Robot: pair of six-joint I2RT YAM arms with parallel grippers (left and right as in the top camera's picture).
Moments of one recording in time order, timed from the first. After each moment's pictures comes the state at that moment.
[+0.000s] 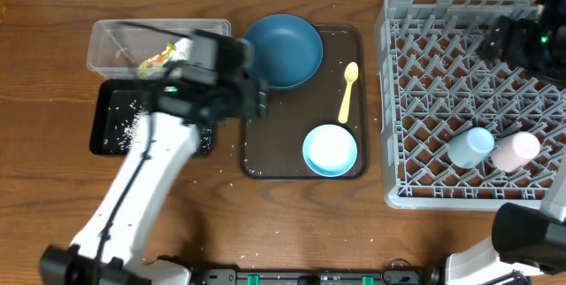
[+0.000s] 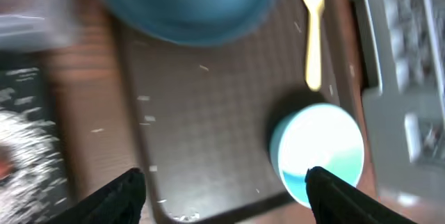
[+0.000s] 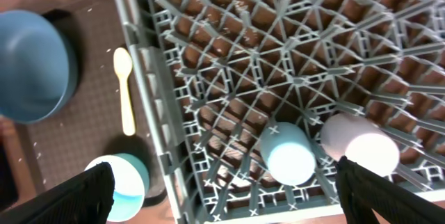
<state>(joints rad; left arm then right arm) -0.33 1.48 1.29 -0.85 0.21 -0.24 -0.23 1.76 2.15 -1.56 -0.14 0.12</state>
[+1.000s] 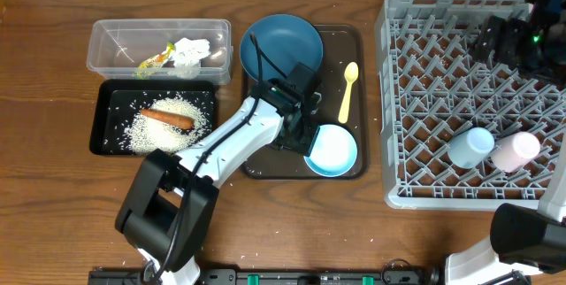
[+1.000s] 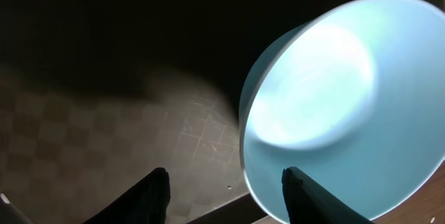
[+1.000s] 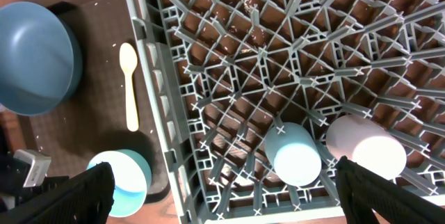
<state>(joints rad) -0.61 1.84 1.29 -0.83 0.17 -0.24 -0.21 1.76 2.15 -1.56 -0.14 0.12</state>
